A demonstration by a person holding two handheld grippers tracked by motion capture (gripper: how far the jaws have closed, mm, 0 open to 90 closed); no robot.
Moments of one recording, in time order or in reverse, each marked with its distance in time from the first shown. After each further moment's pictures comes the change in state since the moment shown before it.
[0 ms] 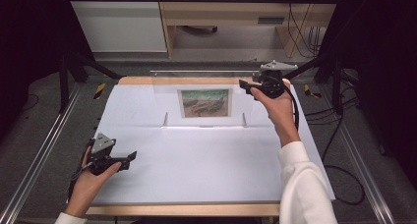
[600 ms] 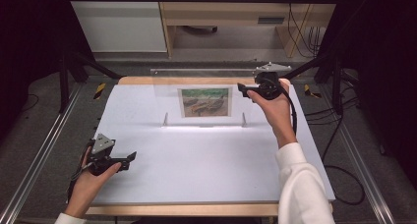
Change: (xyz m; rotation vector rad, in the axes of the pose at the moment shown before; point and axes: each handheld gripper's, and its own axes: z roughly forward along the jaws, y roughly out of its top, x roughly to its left) left arm 0.000 -0.002 0.000 0.015 0.006 0.014; right arm 0.008 -0.004 0.006 0.060 -0.082 -0.041
